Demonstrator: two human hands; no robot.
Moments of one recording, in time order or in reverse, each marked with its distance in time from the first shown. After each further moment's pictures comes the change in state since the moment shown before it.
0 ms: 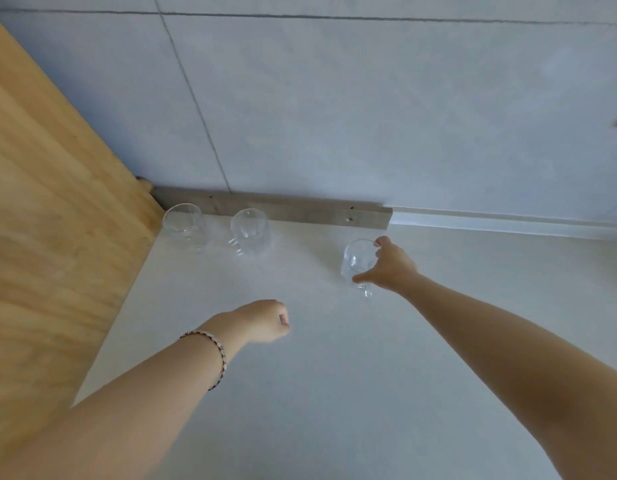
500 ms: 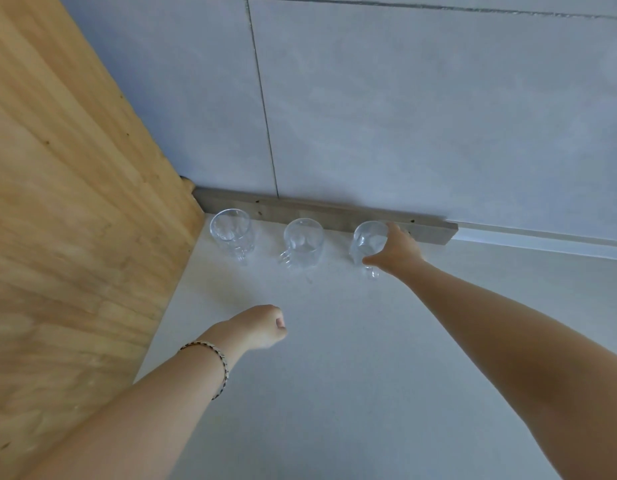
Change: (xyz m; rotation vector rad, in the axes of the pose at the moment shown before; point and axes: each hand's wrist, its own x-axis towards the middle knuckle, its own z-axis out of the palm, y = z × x) left_hand 0.029 -0.120 -0.026 -0.098 0.005 -0.052; right_hand 0.062 -0.108 0.046 -0.016 0.049 0.027
